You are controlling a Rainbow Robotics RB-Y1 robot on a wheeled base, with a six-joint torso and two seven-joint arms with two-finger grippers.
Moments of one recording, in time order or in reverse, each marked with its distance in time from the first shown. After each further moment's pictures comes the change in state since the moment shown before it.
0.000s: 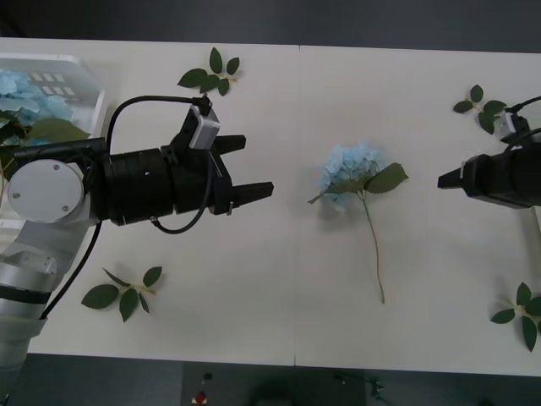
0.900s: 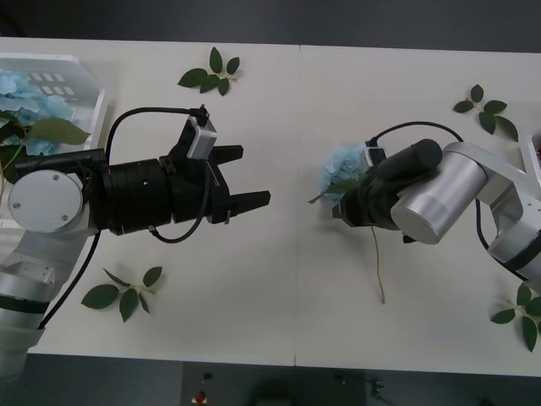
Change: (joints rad) right arm -0.097 0.579 0.107 0.114 0.597 0.231 -0.070; left arm 0.034 0.001 0.000 0.000 0.002 0.000 -0.001
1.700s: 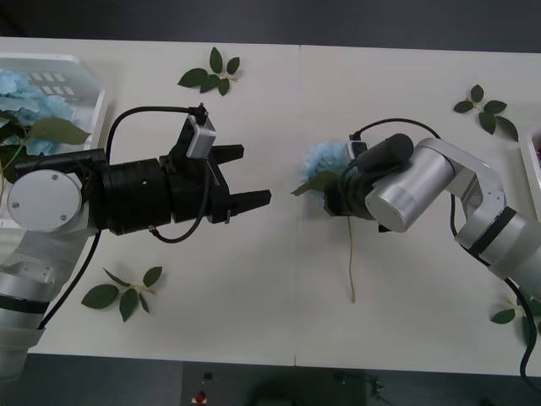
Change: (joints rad) right arm -0.072 0.099 0.019 0.175 -0.007 -0.113 0.000; left arm 0.000 0.000 0.000 0.001 0.017 0.000 0.000
